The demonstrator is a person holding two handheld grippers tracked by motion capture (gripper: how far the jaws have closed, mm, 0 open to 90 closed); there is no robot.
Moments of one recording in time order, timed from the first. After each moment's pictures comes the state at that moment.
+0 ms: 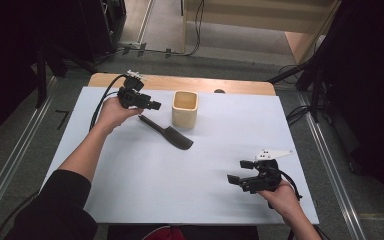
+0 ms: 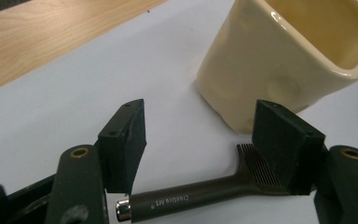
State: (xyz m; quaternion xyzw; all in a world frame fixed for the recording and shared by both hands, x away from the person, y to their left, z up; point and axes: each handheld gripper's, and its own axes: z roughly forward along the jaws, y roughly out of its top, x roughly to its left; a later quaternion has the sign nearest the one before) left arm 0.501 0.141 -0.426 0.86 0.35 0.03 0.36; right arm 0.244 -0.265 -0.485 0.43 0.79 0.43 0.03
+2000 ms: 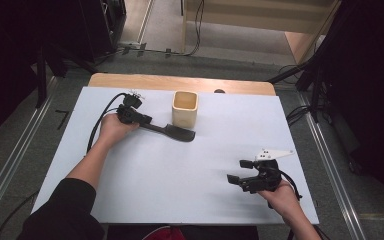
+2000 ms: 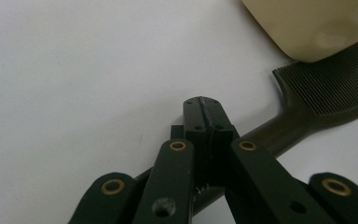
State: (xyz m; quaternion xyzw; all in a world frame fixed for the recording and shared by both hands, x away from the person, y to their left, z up) left arm 0.490 0.156 -0.489 0.87 0.38 0.01 0.31; right arm 0.243 -0.264 -0.482 0.43 0.79 0.44 0.03
